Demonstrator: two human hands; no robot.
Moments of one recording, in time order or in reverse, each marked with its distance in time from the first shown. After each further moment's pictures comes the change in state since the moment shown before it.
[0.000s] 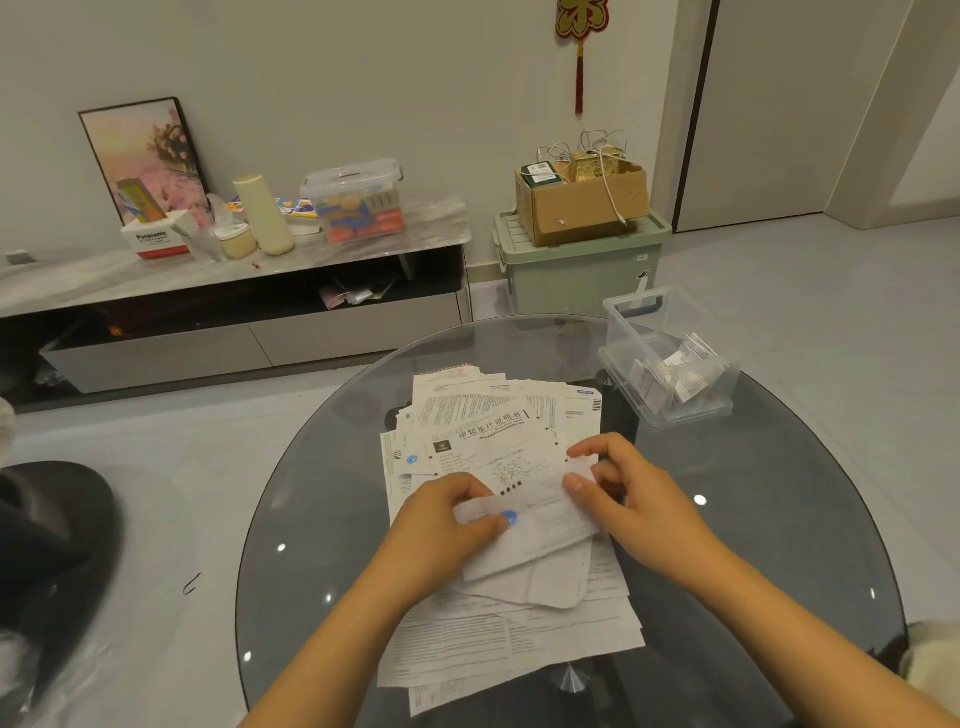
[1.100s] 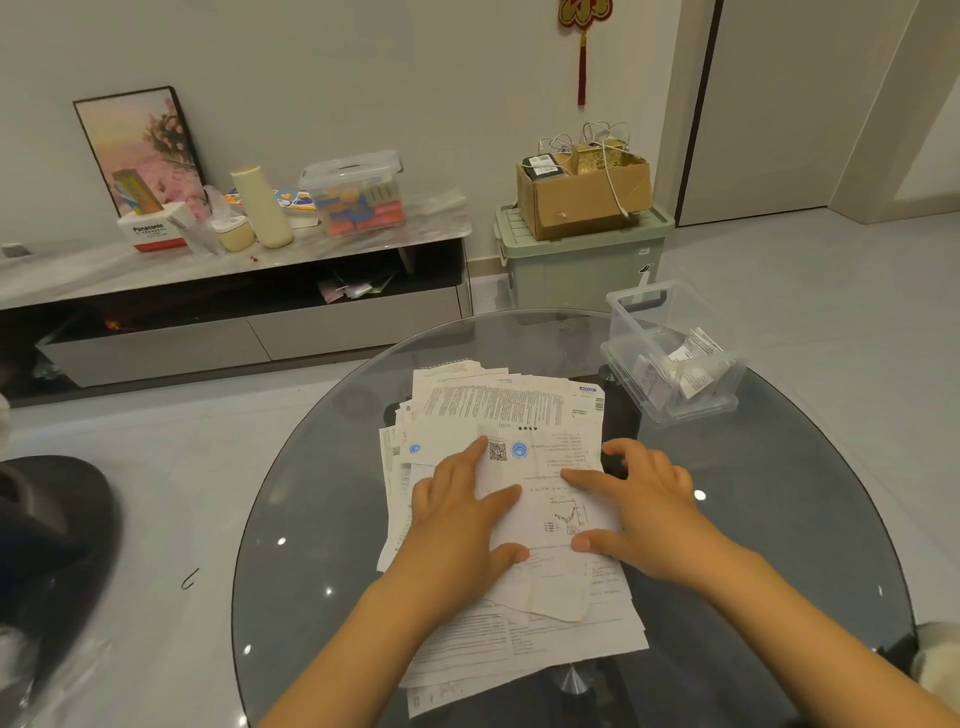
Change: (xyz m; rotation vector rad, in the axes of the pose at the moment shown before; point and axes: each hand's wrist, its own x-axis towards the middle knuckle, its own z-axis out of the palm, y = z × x) left_hand 0.013 -0.018 0.022 0.701 -0.058 0.256; right_hand 0.006 0.014 -0.001 -0.727 -0.186 0.067
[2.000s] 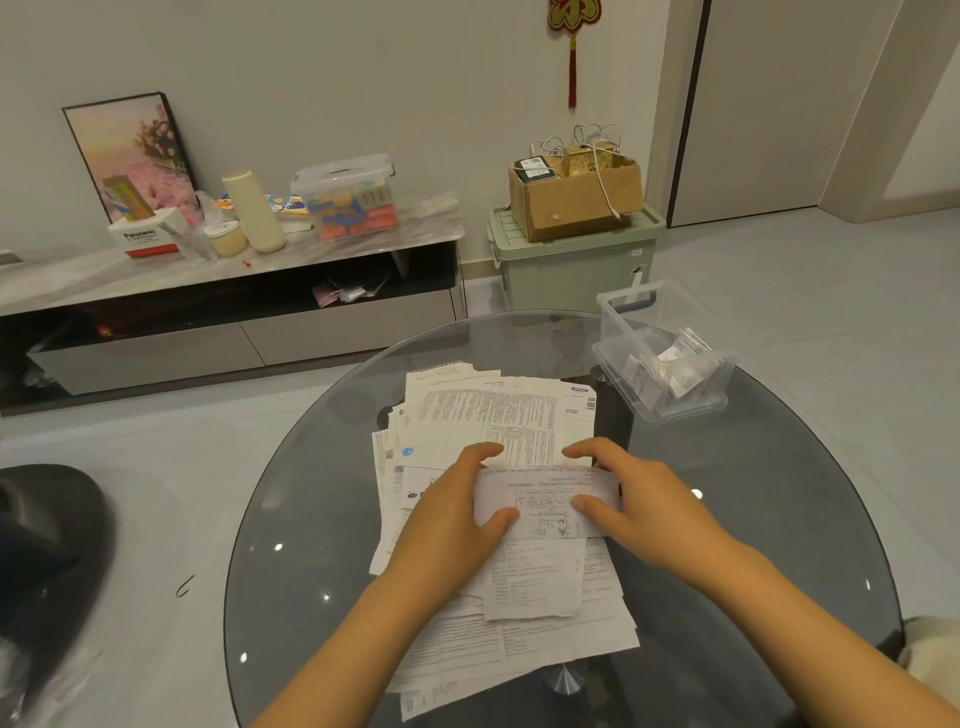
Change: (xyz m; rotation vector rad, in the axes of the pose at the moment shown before) left_hand 0.005 0.008 -0.006 -0.484 0.155 -0.086; right_hand -0.002 0.003 -0.007 0.299 0.144 -0.084
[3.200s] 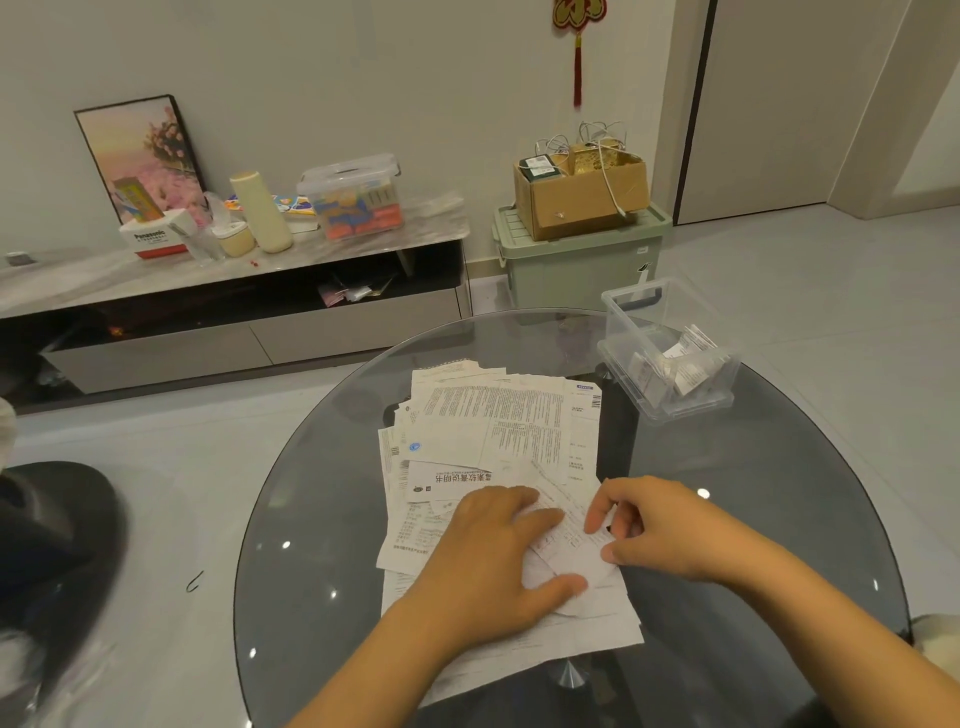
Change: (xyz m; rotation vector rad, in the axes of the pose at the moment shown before) left_hand -0.020 0.005 0.016 0.425 -0.216 0.208; right_hand -0.009 -0.002 -0.014 0.036 -0.314 0.149
